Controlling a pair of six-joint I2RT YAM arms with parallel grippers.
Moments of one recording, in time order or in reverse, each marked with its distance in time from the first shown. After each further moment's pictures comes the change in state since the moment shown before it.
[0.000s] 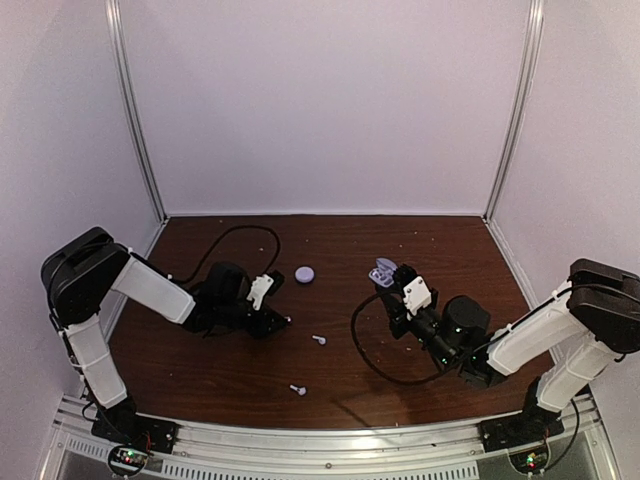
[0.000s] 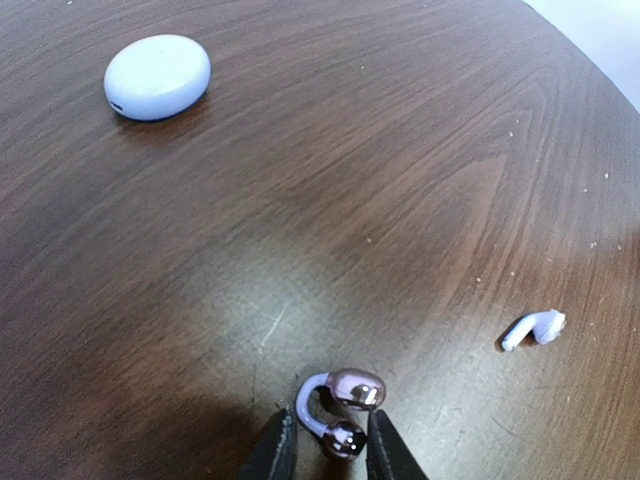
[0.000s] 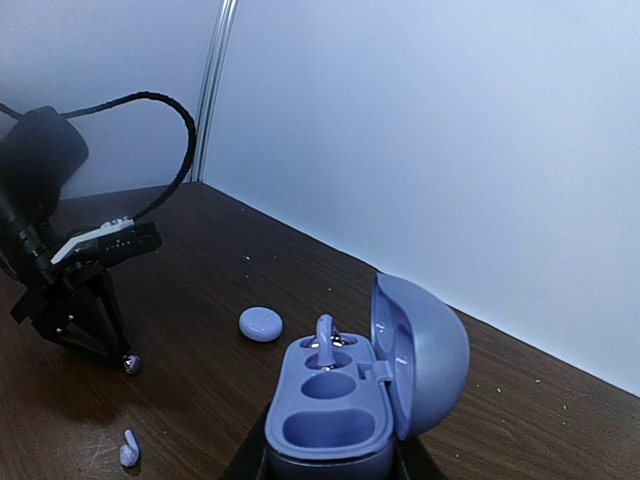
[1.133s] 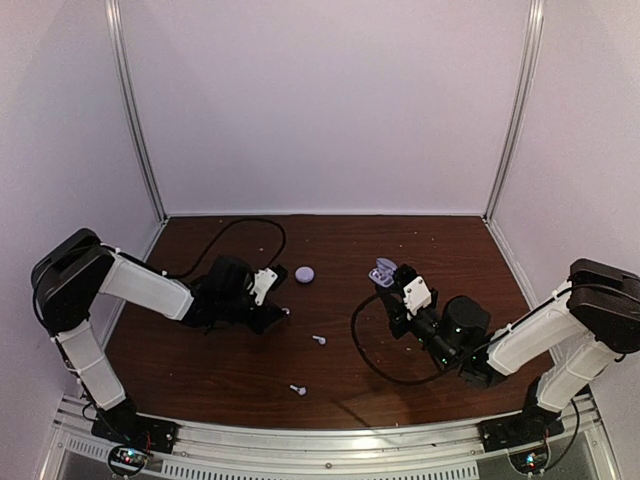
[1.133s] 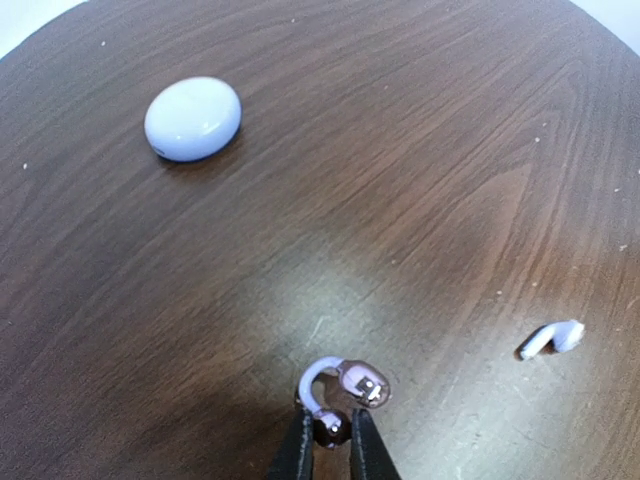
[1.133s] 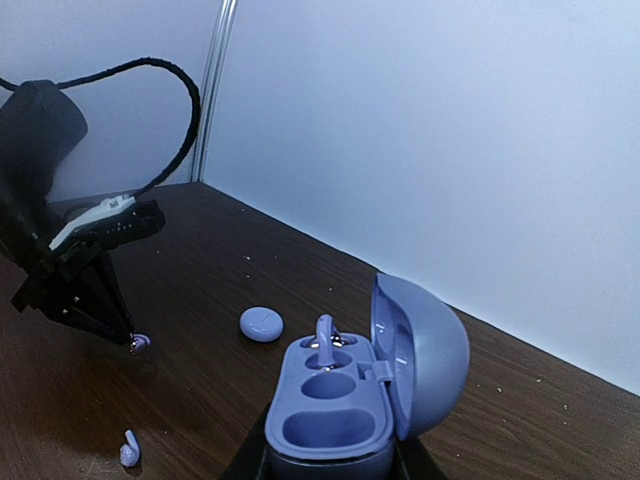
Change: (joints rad) left arm -0.047 -0.053 0.052 -0.123 -0.163 0.082; right arm 0.000 0.000 0.000 0.000 0.000 0.003
